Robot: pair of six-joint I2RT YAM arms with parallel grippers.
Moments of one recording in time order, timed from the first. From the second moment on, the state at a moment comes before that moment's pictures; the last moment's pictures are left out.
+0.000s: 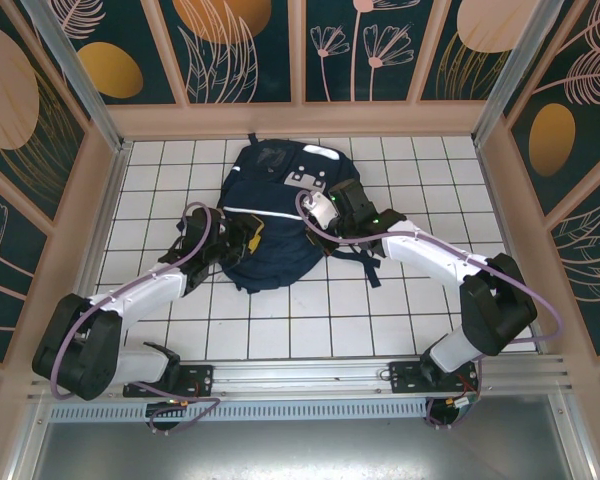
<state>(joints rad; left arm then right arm) -0.44 1.31 0.60 0.20 0.29 -1.53 0.67 1.53 1.06 -0.35 -0.25 -0.18</state>
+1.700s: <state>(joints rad) -0.47 1.35 0.62 0.19 0.22 -1.50 0.56 1.54 1.07 -0.32 -0.14 -0.05</state>
